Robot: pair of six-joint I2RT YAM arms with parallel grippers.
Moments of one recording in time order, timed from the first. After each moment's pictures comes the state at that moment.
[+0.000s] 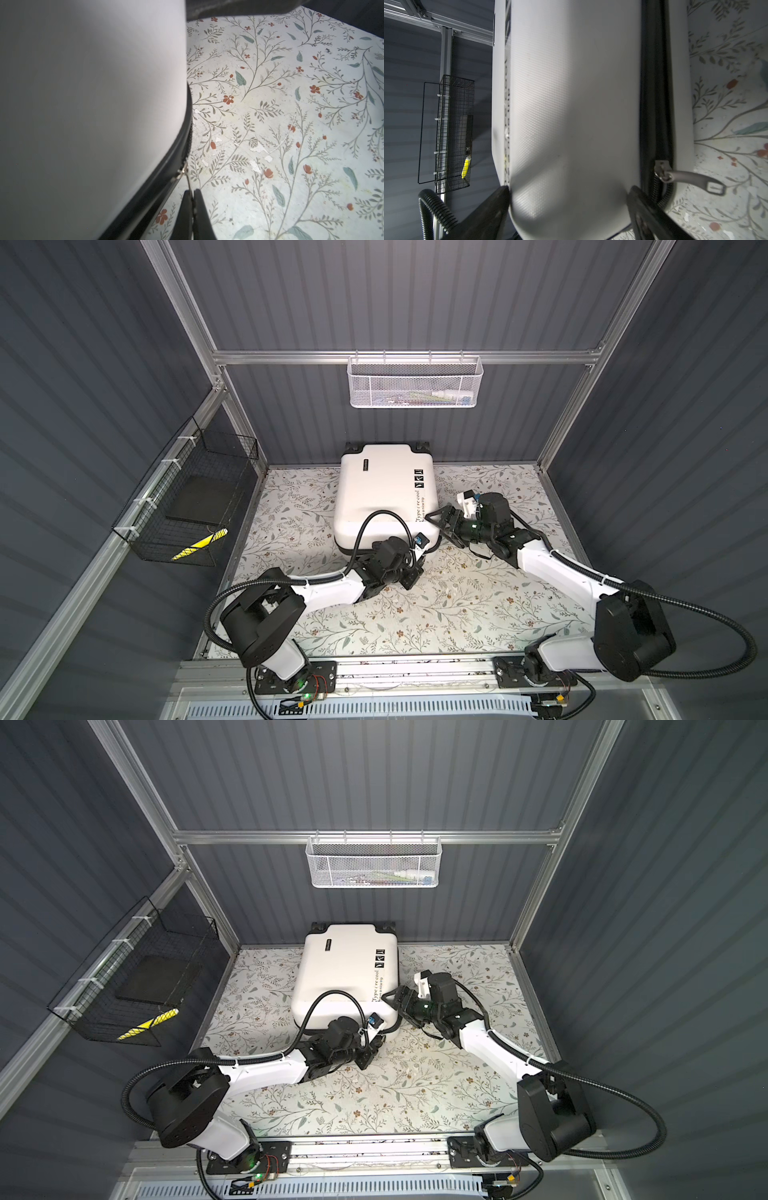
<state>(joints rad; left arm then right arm) -0.91 1.58 0.77 0.18 0.09 0.00 0.43 1.40 0.88 -0.03 -0.51 0.96</state>
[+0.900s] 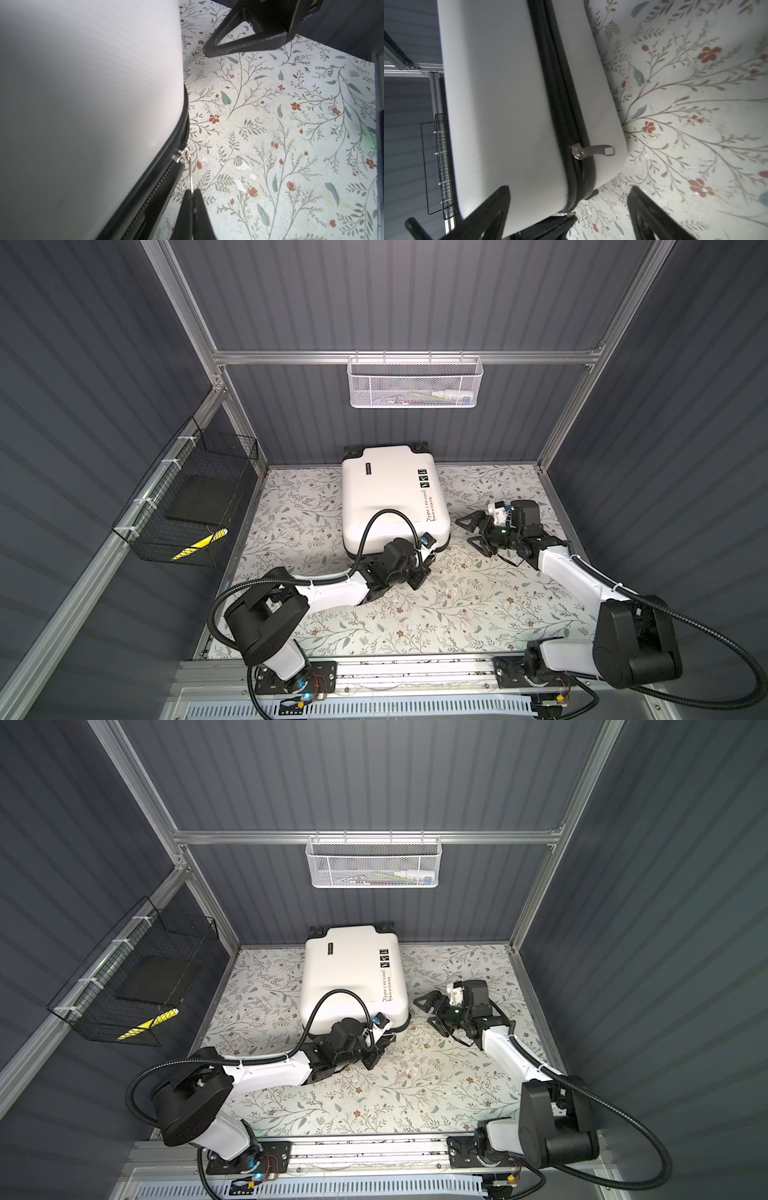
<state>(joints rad) -0.95 1.59 0.79 0.25 0.09 -0.02 0.12 1.33 0.76 -0.17 -0.65 0.89</state>
